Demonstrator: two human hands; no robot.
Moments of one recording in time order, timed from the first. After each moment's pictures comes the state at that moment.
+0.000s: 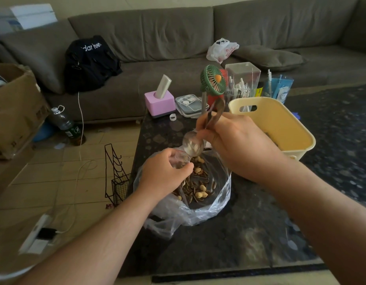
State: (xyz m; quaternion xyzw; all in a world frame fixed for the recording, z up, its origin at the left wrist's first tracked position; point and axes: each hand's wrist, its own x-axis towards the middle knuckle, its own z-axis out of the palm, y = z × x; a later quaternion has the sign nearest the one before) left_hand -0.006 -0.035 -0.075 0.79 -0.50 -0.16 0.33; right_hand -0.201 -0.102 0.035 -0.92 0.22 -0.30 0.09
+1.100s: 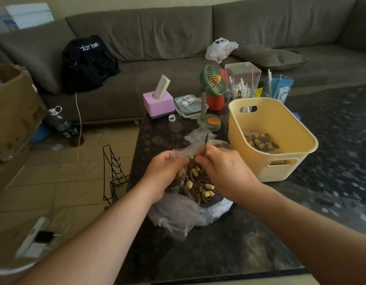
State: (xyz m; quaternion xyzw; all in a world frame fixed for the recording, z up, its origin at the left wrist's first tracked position) left_hand 0.002 -0.057 -0.085 0.68 -0.35 -0.41 0.49; right_hand -0.186 -0.109 -0.045 -0.88 0.33 -0.26 0.21
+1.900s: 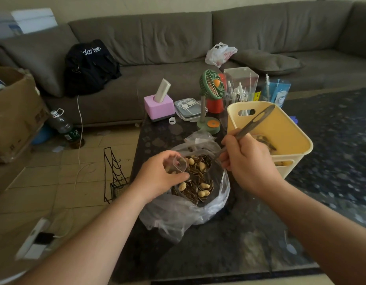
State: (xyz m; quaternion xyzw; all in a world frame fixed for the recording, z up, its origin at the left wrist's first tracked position) left_hand 0.018 -0.037 -0.074 0.73 -0.53 -0.26 0.35; right_hand -0.214 -0.099 -0.004 -0.74 0.46 -0.36 0.33
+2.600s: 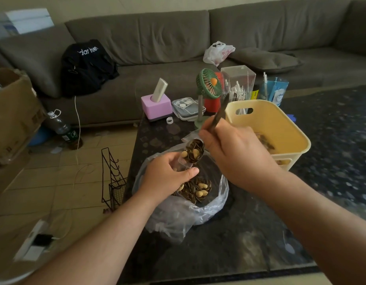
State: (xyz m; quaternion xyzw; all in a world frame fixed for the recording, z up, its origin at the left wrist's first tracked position) left_hand -0.012 -0.041 -0.075 0.72 -0.52 -0.23 0.40; right_hand -0.203 -0.093 0.026 -0.88 0.31 -0.32 0.14
